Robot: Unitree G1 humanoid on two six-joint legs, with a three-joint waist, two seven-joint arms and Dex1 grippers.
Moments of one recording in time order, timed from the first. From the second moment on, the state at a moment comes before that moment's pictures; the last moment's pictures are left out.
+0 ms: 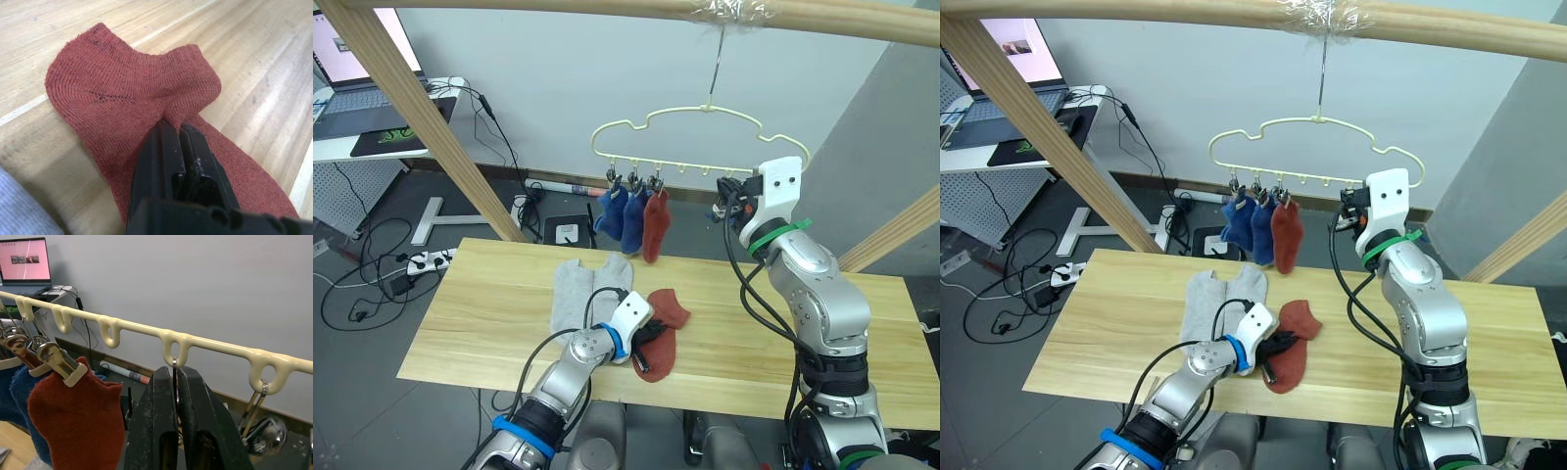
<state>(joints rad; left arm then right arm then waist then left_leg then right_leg) -0.24 0.25 -0.41 0.23 0.10 0.14 -0.62 -0.51 -0.20 -0.04 -0.35 0.21 0.70 0.17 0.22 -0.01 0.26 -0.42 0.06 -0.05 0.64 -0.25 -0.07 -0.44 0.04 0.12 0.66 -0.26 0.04</state>
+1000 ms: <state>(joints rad) -0.26 0.18 -0.42 0.19 0.18 0.25 -0.53 -0.49 -0.19 -0.04 -0.37 0.22 0.69 0.16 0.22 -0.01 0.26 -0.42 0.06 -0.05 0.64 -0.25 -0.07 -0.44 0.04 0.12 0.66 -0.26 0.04</state>
